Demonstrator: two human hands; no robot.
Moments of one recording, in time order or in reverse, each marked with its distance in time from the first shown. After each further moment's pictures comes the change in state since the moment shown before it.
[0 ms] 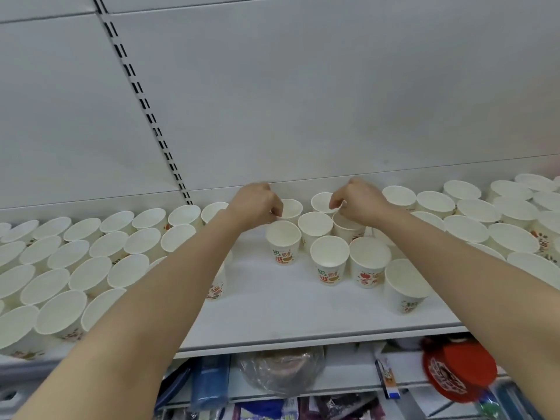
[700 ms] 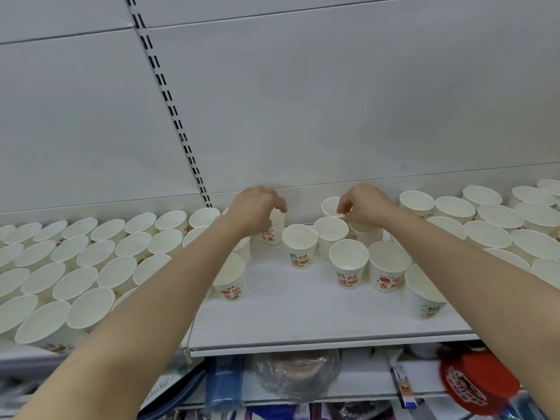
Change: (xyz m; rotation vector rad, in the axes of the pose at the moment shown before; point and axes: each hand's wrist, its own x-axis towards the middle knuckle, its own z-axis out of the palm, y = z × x) left_hand -0.036 -0.015 -0.021 -0.014 -0.020 -0.077; right_hand 0.009 -0.024 0.000 0.007 -0.036 0.000
